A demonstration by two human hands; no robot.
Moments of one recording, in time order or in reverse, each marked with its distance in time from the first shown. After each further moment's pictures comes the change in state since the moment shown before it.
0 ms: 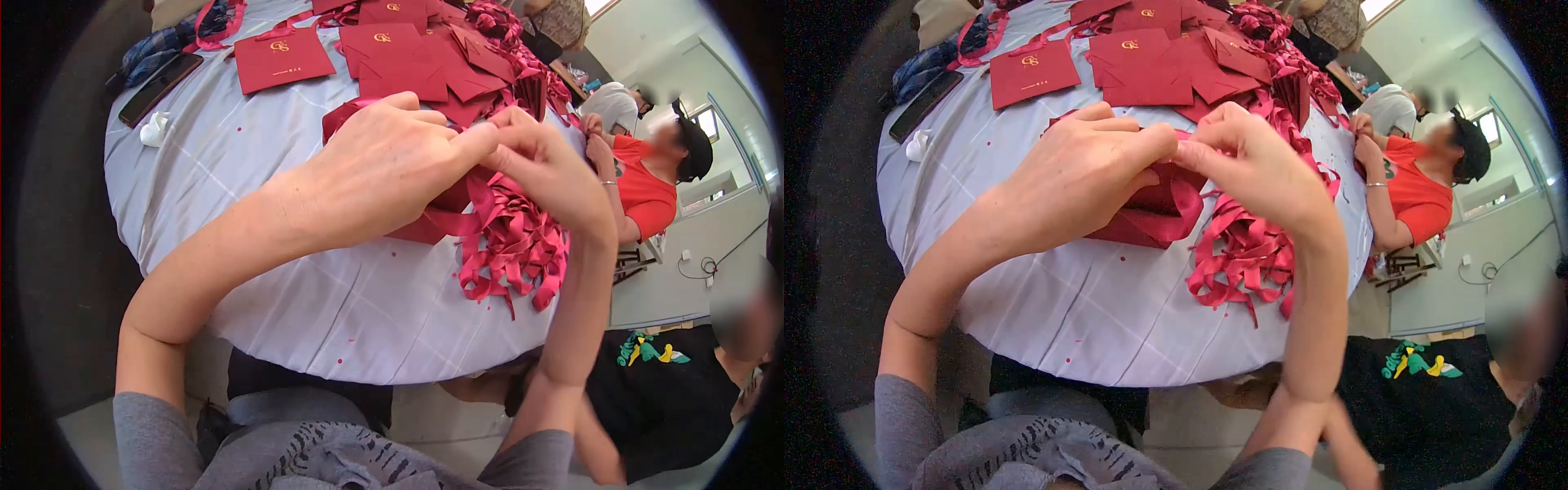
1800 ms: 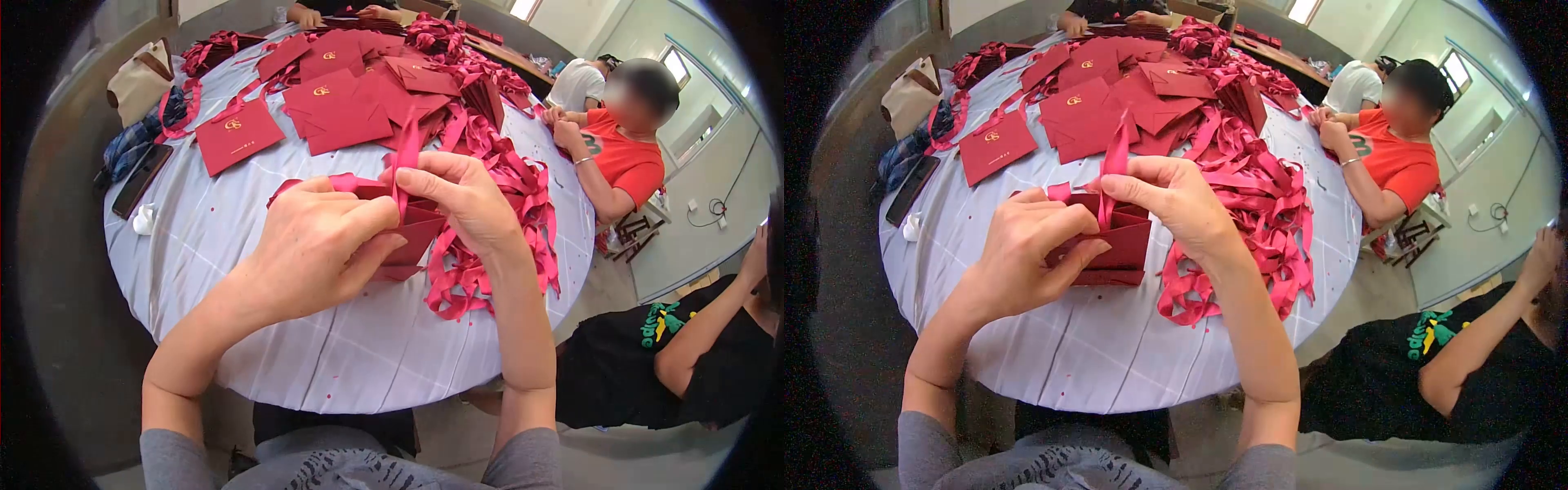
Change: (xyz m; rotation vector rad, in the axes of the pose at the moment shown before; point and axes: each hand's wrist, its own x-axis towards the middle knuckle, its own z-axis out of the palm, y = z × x) left_hand 0.003 0.021 -0.007 -0.155 0.049 0.003; right_hand -0.015 0.016 0.034 0.935 0.243 0.045
